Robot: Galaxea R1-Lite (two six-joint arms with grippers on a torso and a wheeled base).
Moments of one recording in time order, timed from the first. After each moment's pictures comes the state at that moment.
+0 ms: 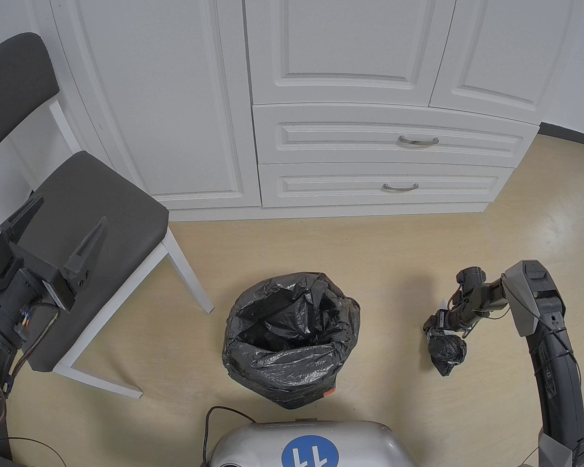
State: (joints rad) left arm -0.41 1.14 -0.27 -1.08 0.21 0.28; right arm -0.10 2.97 -2.00 0.08 0.11 0.11
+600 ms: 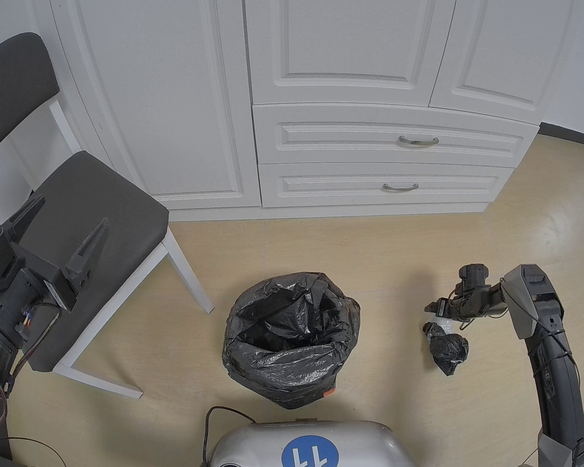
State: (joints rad) left arm -0.41 1.15 -0.27 -1.08 0.21 0.28; right arm -0.11 3.00 -2.00 -0.15 0.11 0.19
